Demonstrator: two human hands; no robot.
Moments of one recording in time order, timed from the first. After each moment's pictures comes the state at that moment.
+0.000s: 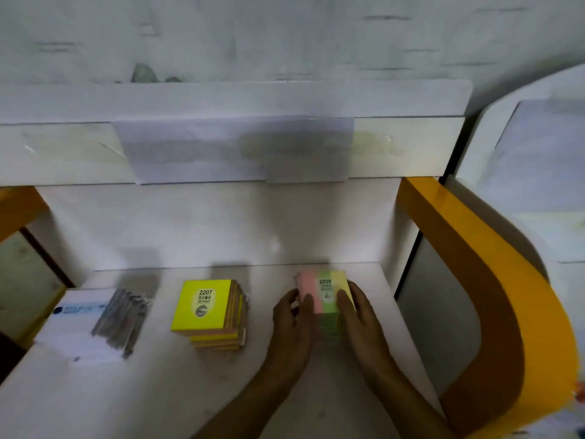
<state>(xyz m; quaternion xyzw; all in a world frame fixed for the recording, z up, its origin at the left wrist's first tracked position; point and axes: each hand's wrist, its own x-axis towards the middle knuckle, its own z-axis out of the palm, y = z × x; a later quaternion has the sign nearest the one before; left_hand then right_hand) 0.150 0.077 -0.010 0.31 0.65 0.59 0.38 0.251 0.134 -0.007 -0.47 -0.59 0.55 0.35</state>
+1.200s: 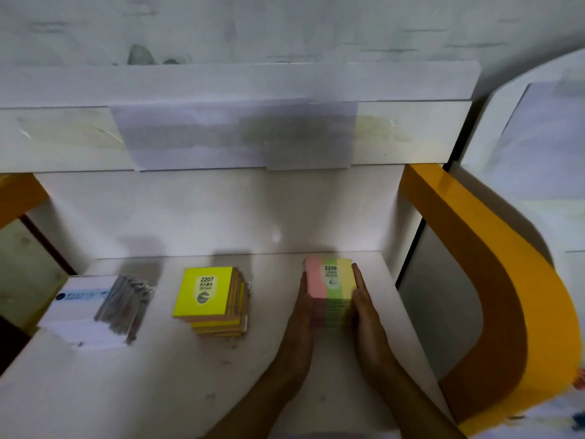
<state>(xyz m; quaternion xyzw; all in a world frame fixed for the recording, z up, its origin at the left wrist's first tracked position) 0.159 0.078 -0.025 0.33 0.54 0.63 0.45 0.257 0.136 -0.038 -0.35 -0.55 0.64 0.42</state>
